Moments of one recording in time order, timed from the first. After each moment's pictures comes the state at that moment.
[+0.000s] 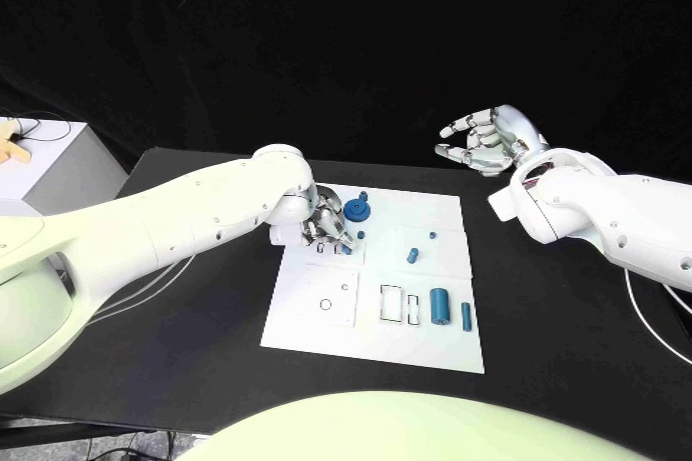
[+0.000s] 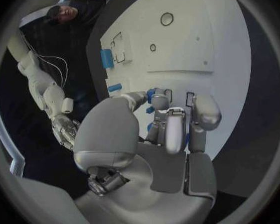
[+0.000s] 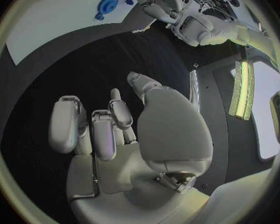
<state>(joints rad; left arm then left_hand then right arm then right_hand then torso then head) 1.18 -0.46 0.02 1.11 -0.95 0.42 -0.57 1.22 -0.10 0.56 0.26 0.28 0.76 0.07 0.82 0.64 1.17 0.00 1.19 0.67 1.47 -0.06 1.49 1.31 0.12 1.31 0.05 1.30 1.09 1.25 -0.77 -0.09 1.35 -0.78 -0.58 0.12 1.27 -0.23 0.39 0.15 0.26 0.94 0.15 0.17 0.36 1.31 0.07 1.22 1.26 1.47 -0.01 1.47 1.31 0.07 1.46 0.09 1.19 1.31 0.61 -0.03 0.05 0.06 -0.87</state>
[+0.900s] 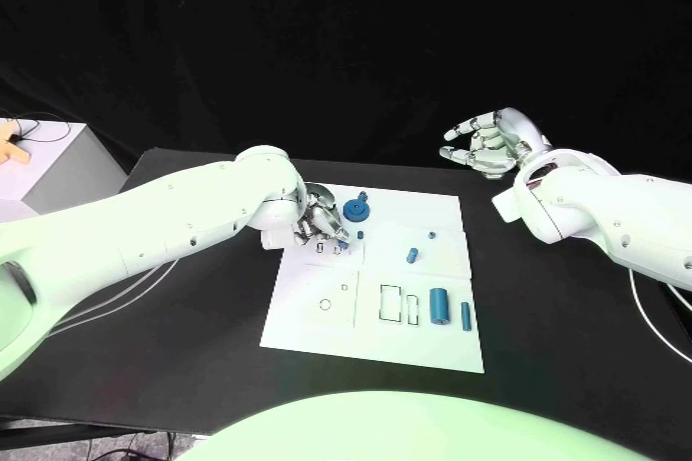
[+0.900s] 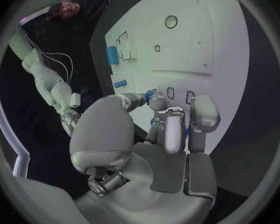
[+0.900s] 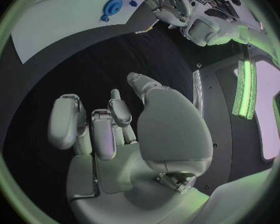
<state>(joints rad) 1.18 -0.56 0.03 1.26 -0.95 0.32 -0.57 1.15 -0.15 0.69 0.27 0.30 0.75 0.06 0.92 0.82 1.21 -0.02 1.19 0.72 1.47 -0.07 1.49 1.31 0.12 1.31 0.04 1.31 1.10 1.25 -0.78 -0.09 1.34 -0.78 -0.56 0.10 1.27 -0.23 0.39 0.15 0.28 0.93 0.15 0.17 0.37 1.29 0.07 1.20 1.24 1.47 -0.01 1.46 1.31 0.07 1.45 0.09 1.16 1.31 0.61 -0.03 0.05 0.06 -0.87</state>
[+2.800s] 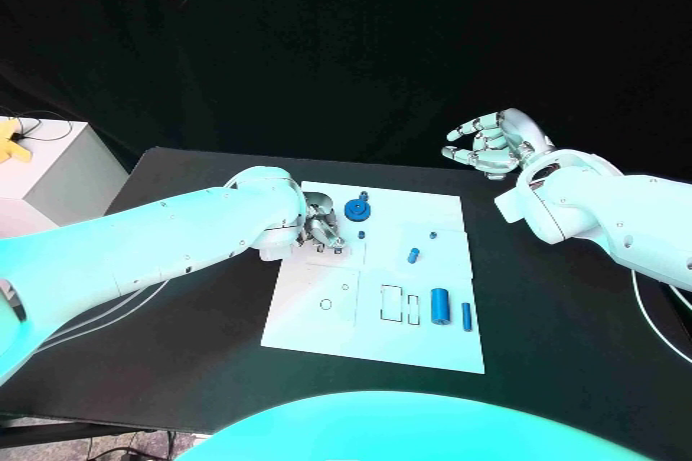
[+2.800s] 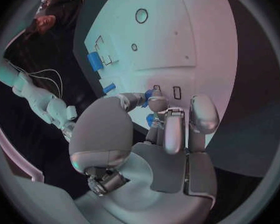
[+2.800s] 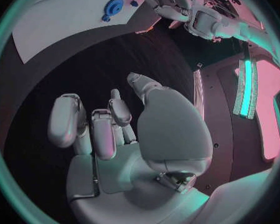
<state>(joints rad) 1.14 -0.60 0.02 1.33 -1.17 0.21 -0.55 1.13 -0.17 0.70 0.28 0.30 0.77 0.05 0.91 0.82 1.22 -0.02 1.19 0.73 1.47 -0.07 1.49 1.31 0.12 1.32 0.03 1.32 1.12 1.25 -0.78 -0.09 1.33 -0.77 -0.55 0.10 1.27 -0.23 0.39 0.16 0.28 0.93 0.15 0.18 0.37 1.29 0.07 1.19 1.24 1.47 -0.01 1.45 1.31 0.07 1.44 0.09 1.14 1.31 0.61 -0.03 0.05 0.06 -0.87</state>
